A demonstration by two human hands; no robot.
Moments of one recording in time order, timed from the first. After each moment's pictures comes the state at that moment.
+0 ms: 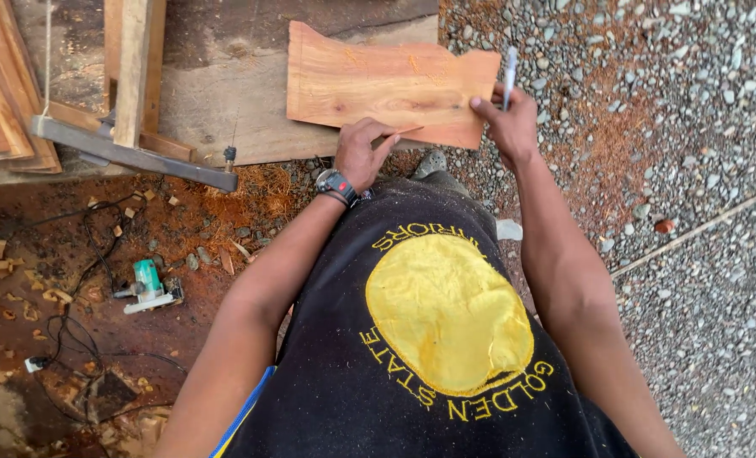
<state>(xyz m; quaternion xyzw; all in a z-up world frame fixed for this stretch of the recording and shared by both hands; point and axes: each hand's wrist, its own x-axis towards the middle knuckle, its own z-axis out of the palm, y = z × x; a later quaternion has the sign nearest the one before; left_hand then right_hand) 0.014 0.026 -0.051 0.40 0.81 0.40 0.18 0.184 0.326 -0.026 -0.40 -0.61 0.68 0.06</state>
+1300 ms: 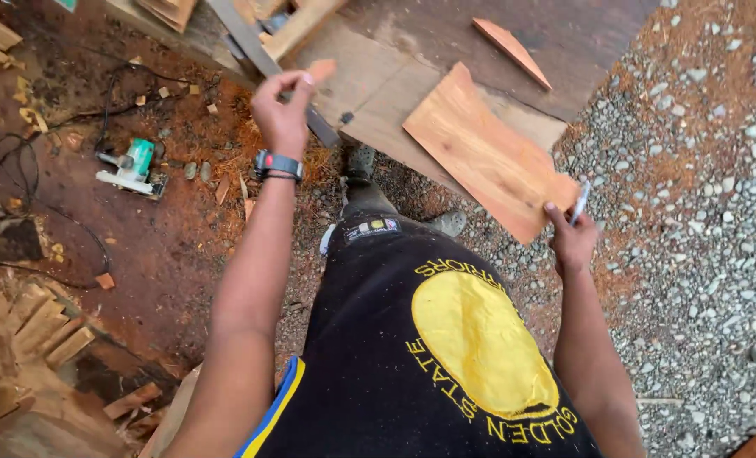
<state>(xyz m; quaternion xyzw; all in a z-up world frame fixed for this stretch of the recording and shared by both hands) -0.099 -0.215 0.043 -0.11 0.86 0.48 -0.15 0.181 0.329 -0.005 -0.45 -0.67 0.59 -0.08</state>
